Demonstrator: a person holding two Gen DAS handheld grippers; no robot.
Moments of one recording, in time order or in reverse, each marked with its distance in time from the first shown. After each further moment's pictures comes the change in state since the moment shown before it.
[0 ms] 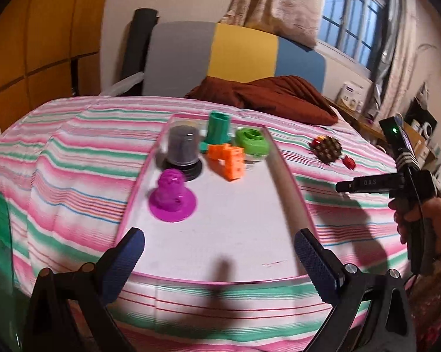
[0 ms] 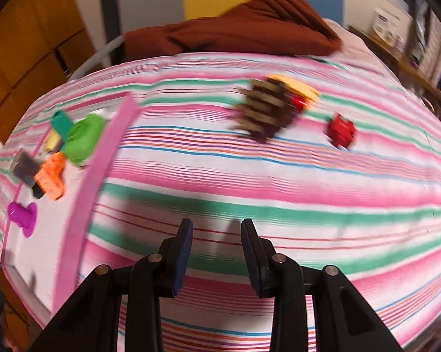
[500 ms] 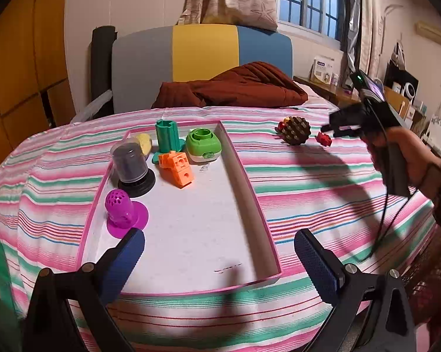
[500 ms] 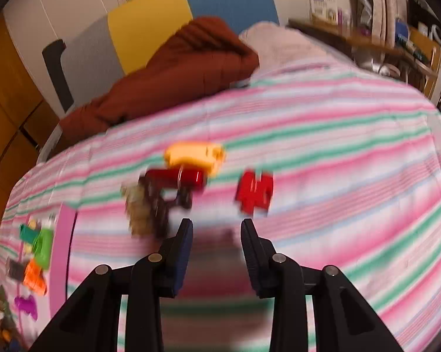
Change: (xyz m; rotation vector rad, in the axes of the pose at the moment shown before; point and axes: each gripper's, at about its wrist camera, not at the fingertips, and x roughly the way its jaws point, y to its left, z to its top) left arm 0.006 -0.060 0.002 0.187 0.018 -0.020; right arm -0.003 -0.102 0.060 0.245 -0.167 -0.021
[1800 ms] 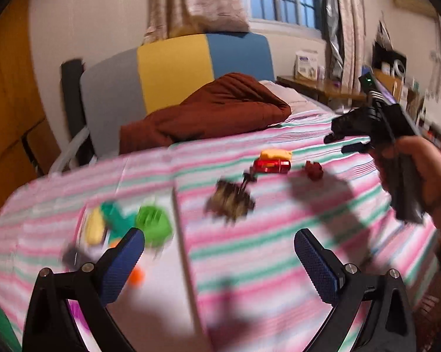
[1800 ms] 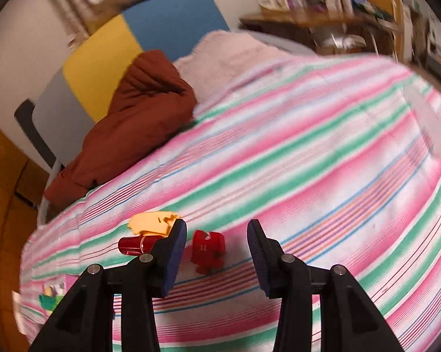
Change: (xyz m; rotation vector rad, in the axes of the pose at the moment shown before) left arm 0.066 -0.085 0.107 0.171 -0.031 0.020; right arm -0.007 -0.062 0.045 0.286 0.000 0.020
